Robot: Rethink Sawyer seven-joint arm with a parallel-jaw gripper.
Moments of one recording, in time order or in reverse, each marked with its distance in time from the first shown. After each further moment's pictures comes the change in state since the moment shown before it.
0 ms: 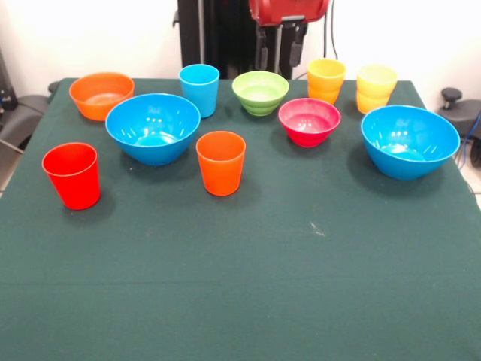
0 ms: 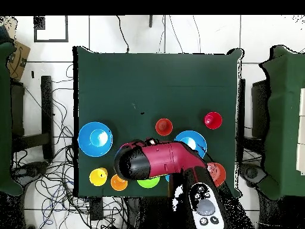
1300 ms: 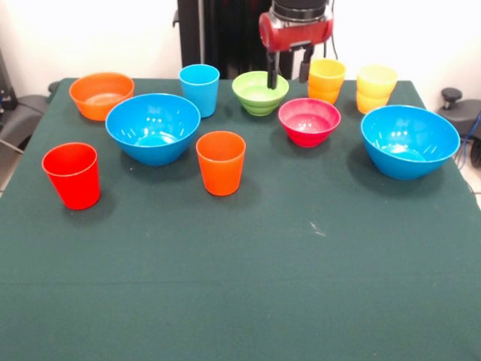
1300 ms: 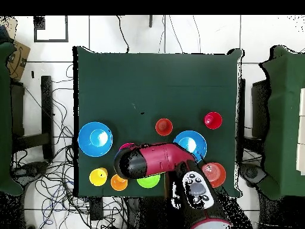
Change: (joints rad) arm 0.027 0.140 -0.016 0.001 0.001 -0.051 0.000
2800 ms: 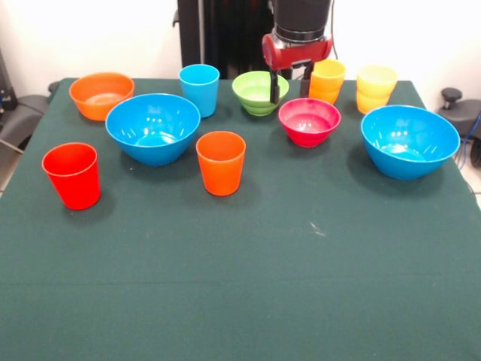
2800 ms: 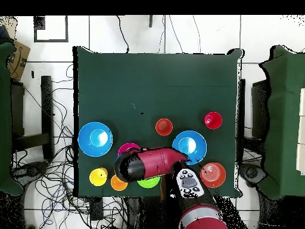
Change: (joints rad) arm 0.052 0.092 -0.067 -0.003 -0.005 -0.108 0.000
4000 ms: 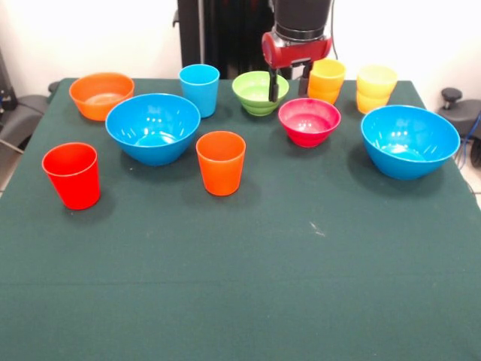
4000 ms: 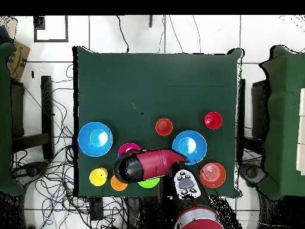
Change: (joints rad) arm 0.023 0.000 -0.023 0.000 0.000 0.000 0.000
